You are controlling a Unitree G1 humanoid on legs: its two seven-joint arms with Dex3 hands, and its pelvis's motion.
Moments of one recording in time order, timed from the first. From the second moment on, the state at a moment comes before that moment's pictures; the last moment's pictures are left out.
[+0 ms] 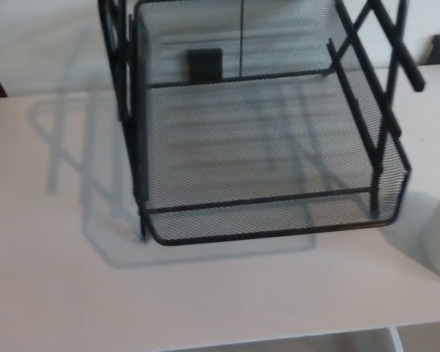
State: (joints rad) left_arm 0.22 0.55 0.30 0.67 -0.10 0.34 -0.24; right_arm 0.03 -0.80 -0.44 0.73 0.19 0.48 0.31
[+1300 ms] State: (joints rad) left_arm 0.17 0.55 0.38 0.71 -0.13 0.34 -0.24; right_arm -0.04 -0.82 -0.79 0.63 0.27 0.51 0.12
